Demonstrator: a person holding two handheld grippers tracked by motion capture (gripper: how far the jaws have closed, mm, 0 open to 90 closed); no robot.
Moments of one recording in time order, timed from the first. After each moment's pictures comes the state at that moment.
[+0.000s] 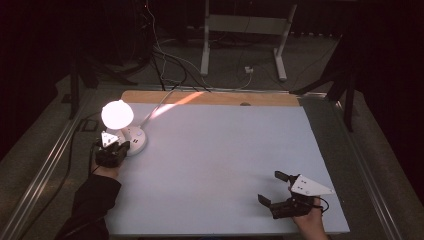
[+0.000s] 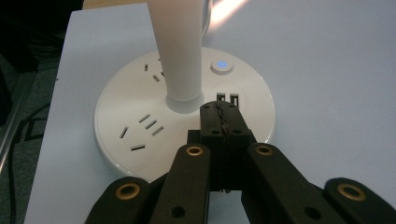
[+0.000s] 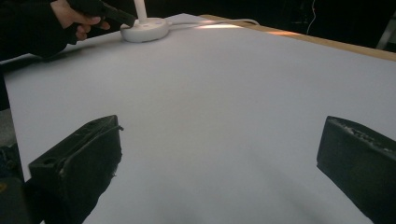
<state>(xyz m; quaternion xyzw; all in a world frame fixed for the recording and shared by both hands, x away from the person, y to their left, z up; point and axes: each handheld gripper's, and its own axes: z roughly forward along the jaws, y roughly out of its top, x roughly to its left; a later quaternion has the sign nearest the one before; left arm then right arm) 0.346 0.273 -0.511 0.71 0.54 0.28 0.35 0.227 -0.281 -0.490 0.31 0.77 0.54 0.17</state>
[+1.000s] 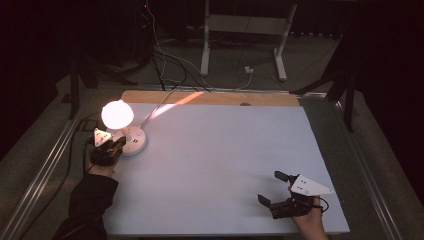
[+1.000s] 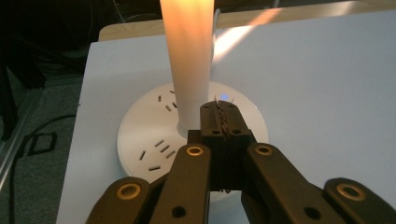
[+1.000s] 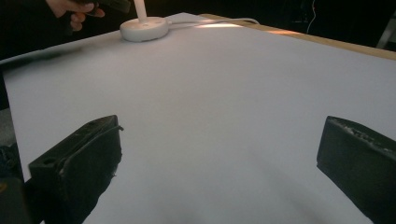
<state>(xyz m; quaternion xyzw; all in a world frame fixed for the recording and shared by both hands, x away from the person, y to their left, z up) 0.338 0.279 -0.489 0.69 0.54 0.30 0.39 0.227 -0.280 -0.490 0.31 0.77 0.54 0.17</state>
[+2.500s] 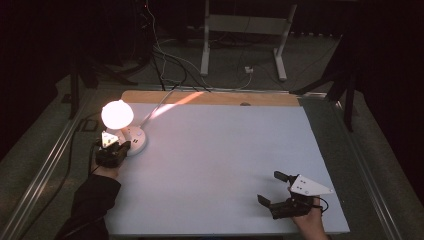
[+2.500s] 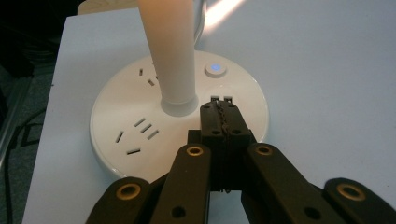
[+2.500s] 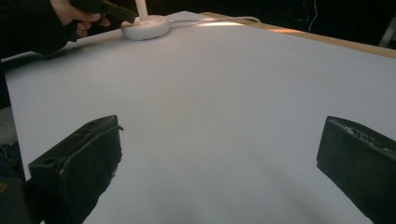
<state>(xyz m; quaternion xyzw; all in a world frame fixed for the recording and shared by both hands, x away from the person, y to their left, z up) 0.345 0.272 -0.509 0.71 0.53 0.28 0.36 0.228 -0.280 -0.491 0.31 0.77 0.53 0.17</state>
